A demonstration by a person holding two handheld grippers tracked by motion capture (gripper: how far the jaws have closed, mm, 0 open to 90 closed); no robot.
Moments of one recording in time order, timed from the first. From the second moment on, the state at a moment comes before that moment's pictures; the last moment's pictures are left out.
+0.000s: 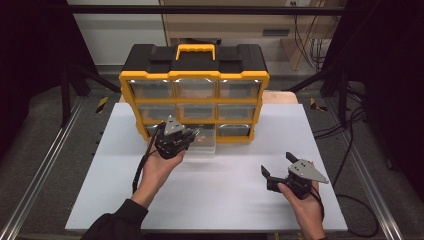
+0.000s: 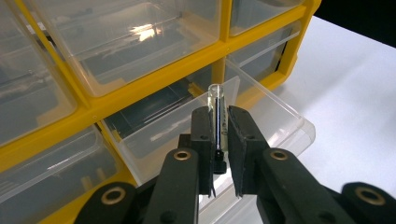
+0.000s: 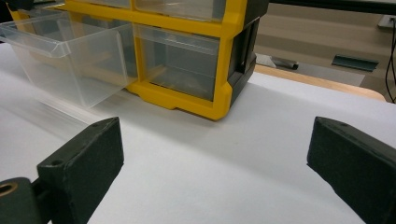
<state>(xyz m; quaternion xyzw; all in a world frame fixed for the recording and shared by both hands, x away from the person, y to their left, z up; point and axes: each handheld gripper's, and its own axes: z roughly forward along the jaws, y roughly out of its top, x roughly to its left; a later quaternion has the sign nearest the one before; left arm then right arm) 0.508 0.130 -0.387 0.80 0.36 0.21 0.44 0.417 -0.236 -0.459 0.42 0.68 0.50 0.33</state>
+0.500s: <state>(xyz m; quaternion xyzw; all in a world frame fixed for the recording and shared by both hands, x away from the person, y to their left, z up) 0.487 0.140 -0.381 0.76 0.34 0.26 0.48 0.418 -0.236 -0.459 0.42 0.68 0.50 0.33</state>
